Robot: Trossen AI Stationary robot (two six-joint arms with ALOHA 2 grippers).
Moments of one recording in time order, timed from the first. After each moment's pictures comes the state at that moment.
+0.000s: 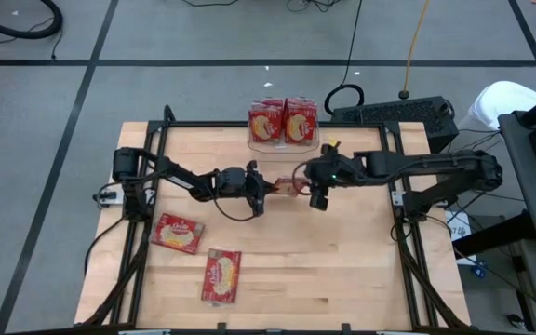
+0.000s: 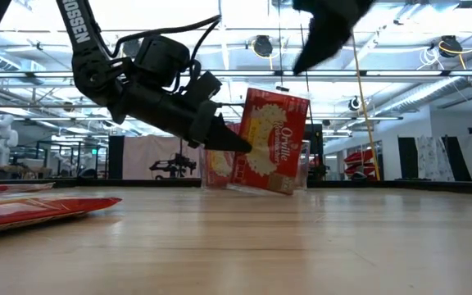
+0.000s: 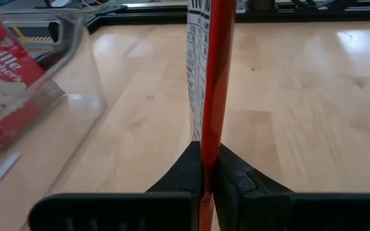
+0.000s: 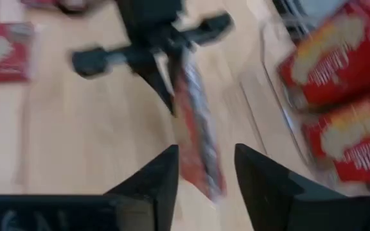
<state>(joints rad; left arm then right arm) 0.14 1.87 0.70 0.83 0.00 0.08 -0.03 1.31 1.10 -0.62 0.24 0.07</state>
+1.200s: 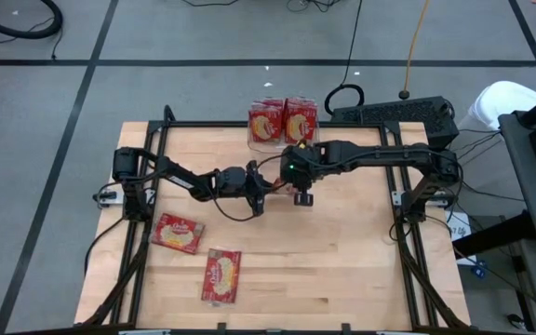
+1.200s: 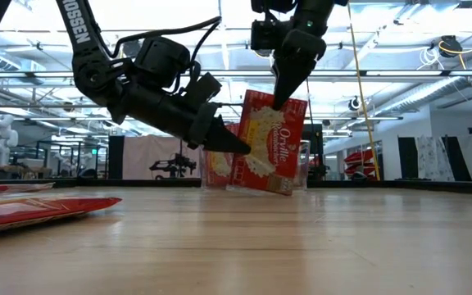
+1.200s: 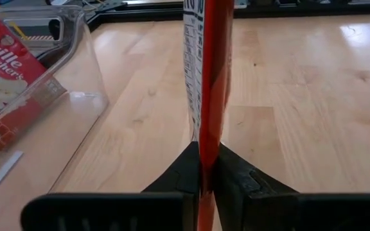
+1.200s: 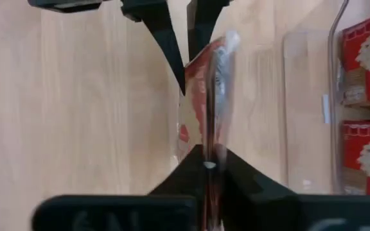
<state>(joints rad) 0.14 1.86 0.70 0.82 0.00 0.09 -0.13 1.68 1.42 -0.87 0.08 -0.14</state>
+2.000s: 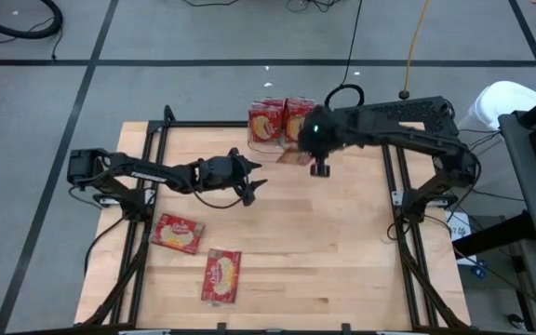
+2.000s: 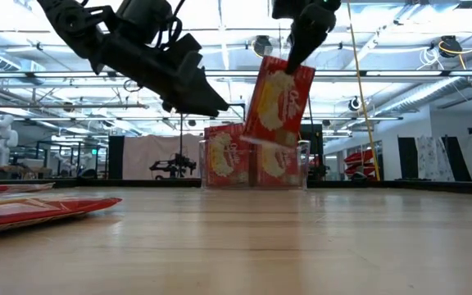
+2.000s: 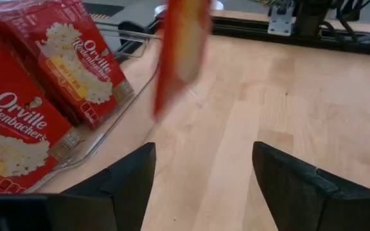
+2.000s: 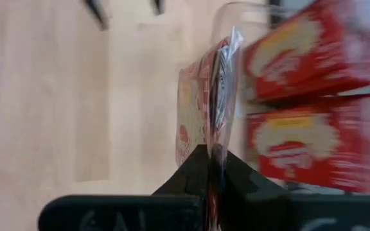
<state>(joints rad) 0.14 1.49 0.70 0.40 -0.17 -0.04 -0.30 1.53 1.54 -1.02 0.08 -0.33</state>
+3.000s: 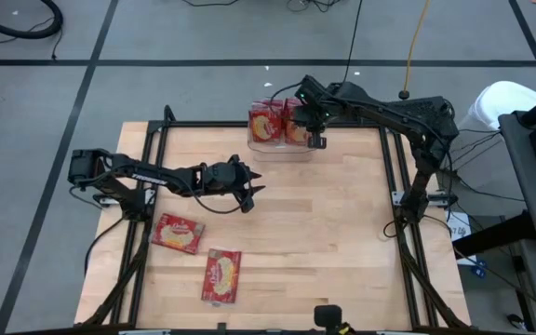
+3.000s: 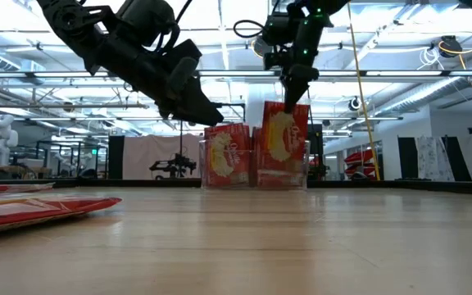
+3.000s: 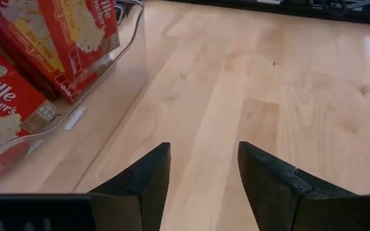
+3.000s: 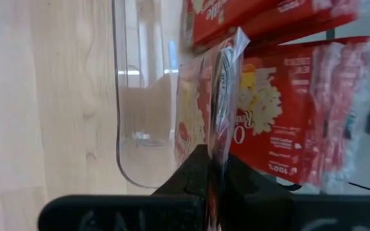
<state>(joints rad) 0.11 1.51 0.70 0.32 -0.16 -0.07 -0.58 1.80 1.72 -1.09 0.07 -0.60</state>
